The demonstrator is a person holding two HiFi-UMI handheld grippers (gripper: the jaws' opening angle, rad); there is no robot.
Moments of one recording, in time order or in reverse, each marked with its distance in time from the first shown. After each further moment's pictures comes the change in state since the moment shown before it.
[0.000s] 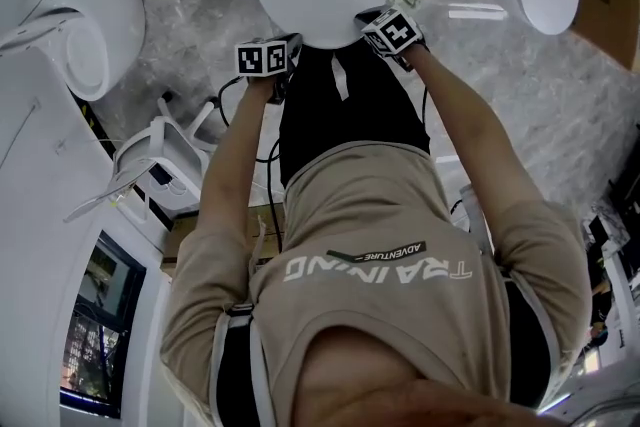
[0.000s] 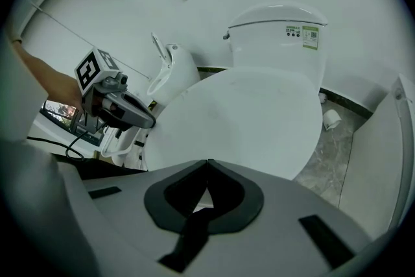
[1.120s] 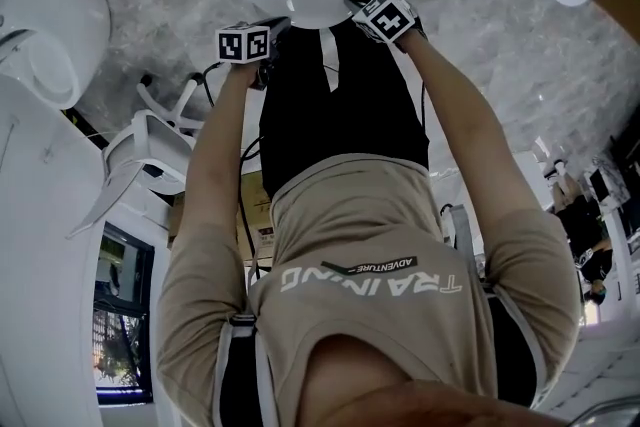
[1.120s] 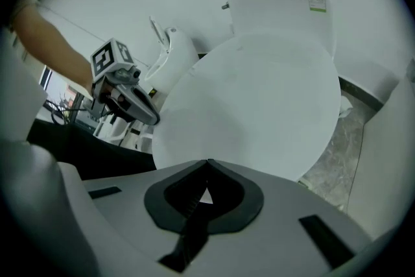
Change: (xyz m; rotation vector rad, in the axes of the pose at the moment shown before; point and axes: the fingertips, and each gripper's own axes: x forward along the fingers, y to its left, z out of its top) left arm 0.084 0.047 -0.057 -0.037 0.166 -0.123; right arm 0.076 -0.024 -0.061 -0.022 0.057 0.016
